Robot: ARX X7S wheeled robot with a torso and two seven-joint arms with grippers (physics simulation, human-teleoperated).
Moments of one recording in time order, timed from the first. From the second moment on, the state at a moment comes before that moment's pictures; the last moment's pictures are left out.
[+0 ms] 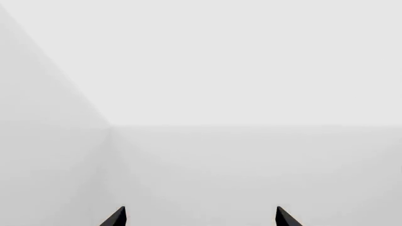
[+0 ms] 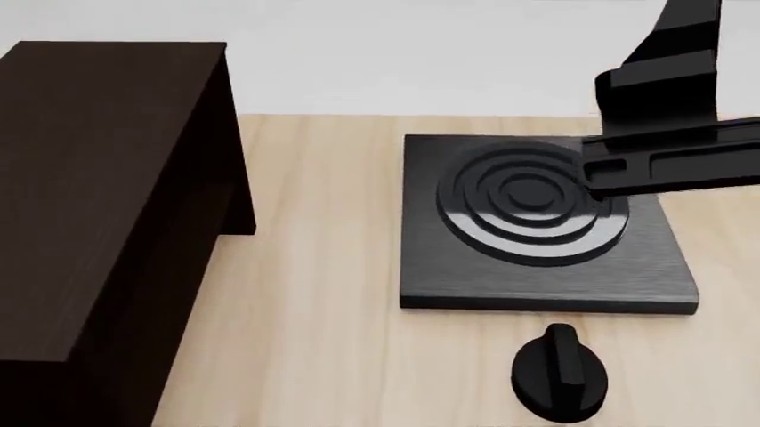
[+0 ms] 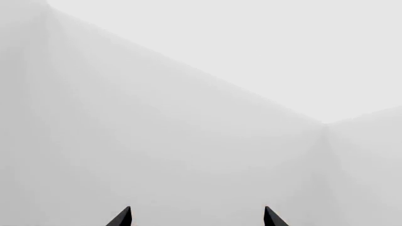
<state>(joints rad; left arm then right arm) -1.29 -0.50 -0.45 0.97 -1.40 -1.37 -0.86 1.11 0.83 0.12 -0.97 1.22 1.25 0.72</state>
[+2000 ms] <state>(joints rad) -1.43 -0.66 -0.39 0.91 -1.59 -1.25 -1.02 1.49 1.39 -1.08 0.09 1.89 1.17 0.67</state>
